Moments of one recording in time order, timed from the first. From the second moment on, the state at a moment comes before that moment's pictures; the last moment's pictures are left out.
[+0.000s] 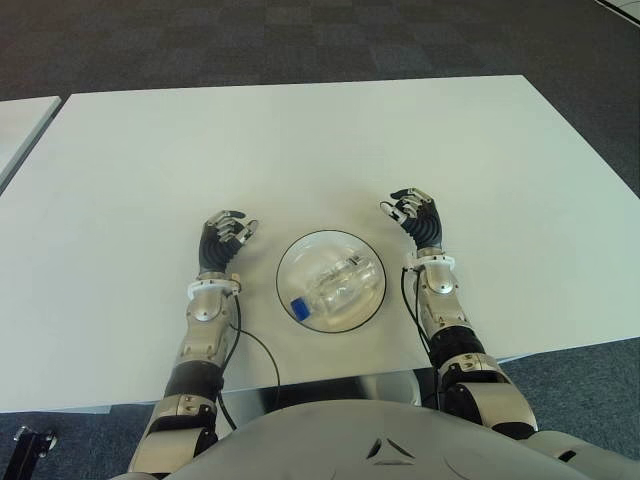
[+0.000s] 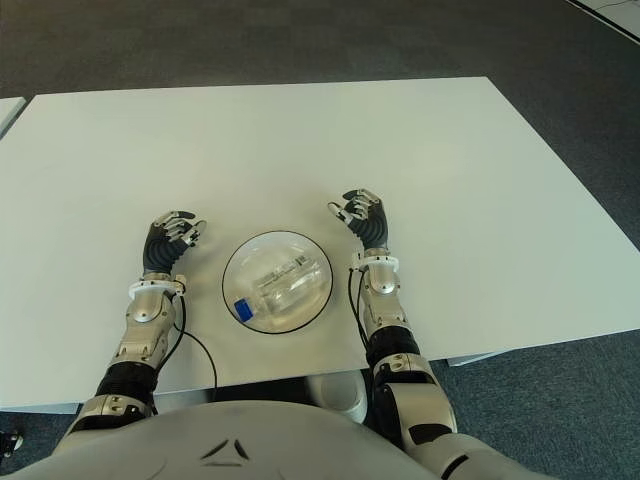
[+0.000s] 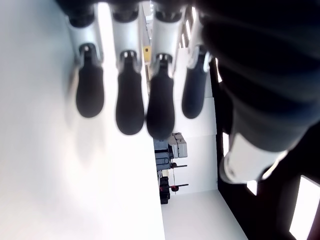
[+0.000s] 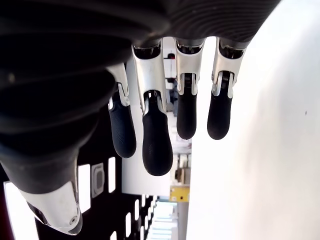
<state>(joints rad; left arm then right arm) -0.01 0.08 0.11 0.50 0.02 -0.40 0.12 -0.26 -0.04 -0.07 0.70 -0.02 -0.49 -0.06</state>
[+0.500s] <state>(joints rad) -0.01 0.08 0.11 0.47 0.02 -0.37 0.12 -0.24 -0.04 -0.07 0.66 -0.03 -0.45 -0.06</state>
